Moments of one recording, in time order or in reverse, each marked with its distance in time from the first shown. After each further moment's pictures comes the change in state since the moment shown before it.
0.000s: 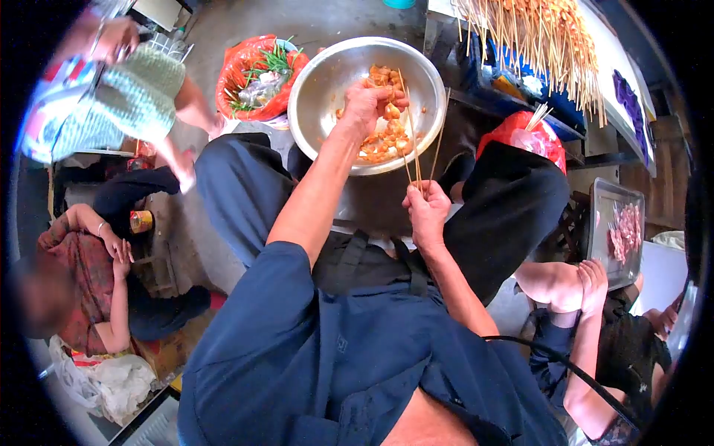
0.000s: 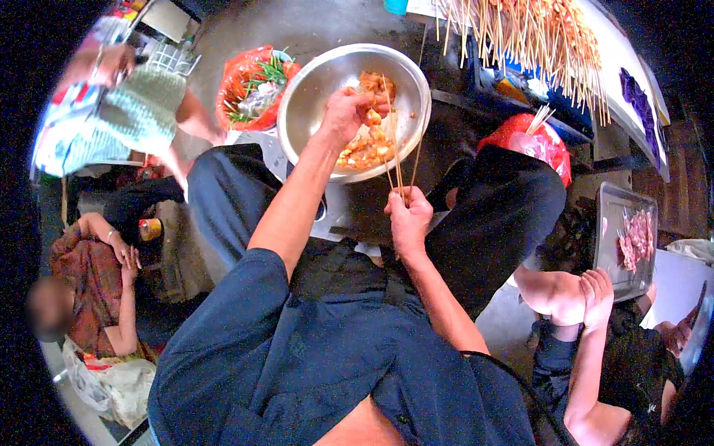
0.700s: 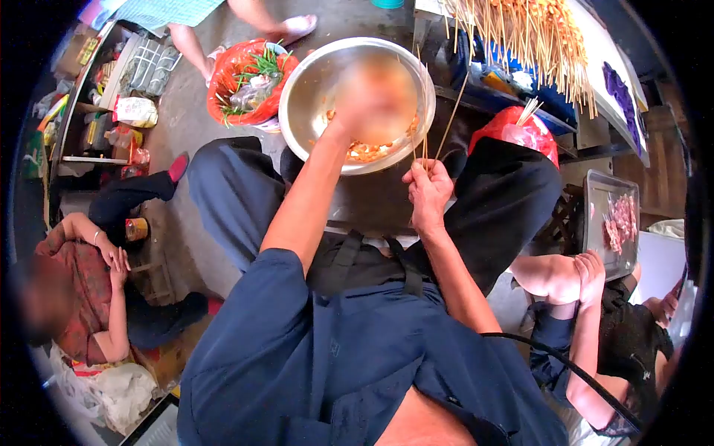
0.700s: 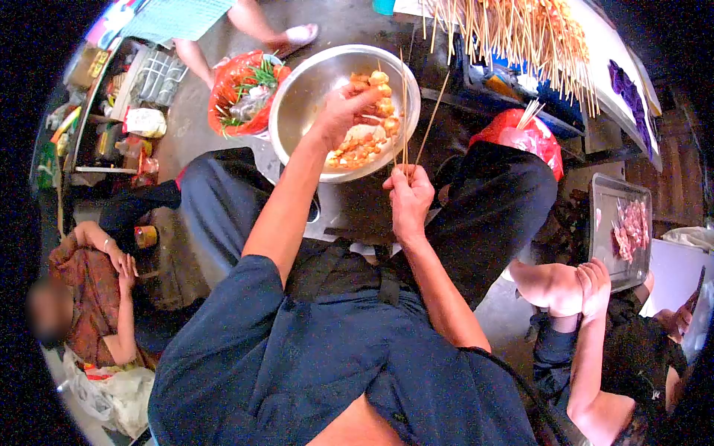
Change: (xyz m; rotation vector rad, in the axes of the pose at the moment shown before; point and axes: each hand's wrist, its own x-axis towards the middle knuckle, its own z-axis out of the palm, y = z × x) left_hand -0.019 0.016 0.021 0.371 -0.172 -0.009; right_hand 0.016 -0.031 0.003 0.196 0.009 0.012
